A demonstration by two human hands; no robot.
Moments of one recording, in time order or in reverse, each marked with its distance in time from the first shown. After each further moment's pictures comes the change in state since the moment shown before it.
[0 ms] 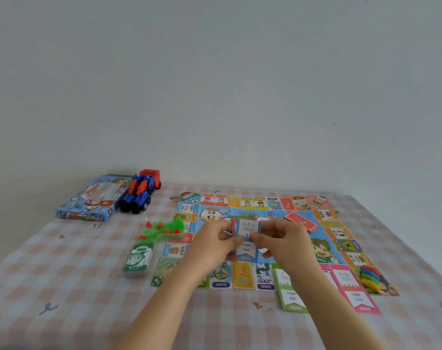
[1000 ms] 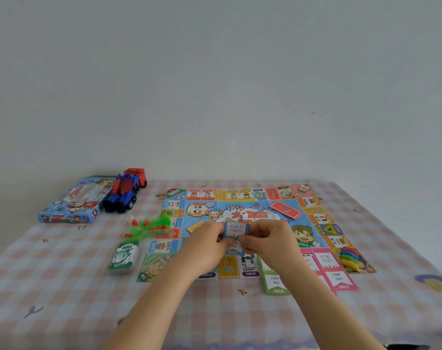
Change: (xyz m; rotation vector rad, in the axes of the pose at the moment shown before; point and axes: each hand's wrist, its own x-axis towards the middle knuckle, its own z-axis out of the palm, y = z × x) left_hand -0.008 0.008 0.015 0.637 -0.049 0.142; right_hand -0.014 0.008 -0.009 -0.027 -0.074 0.042
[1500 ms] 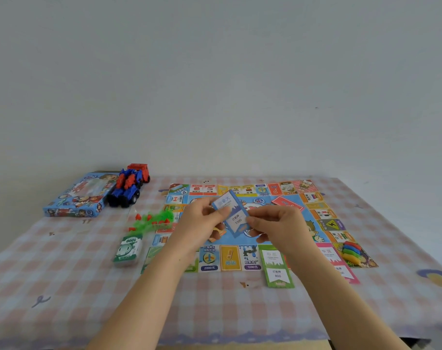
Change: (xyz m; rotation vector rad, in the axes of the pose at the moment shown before) left_hand 0.000 0.007 -0.020 -0.700 0.176 -0.205; right_hand 0.002 -0.009 -0.014 0.224 0.005 -0.008
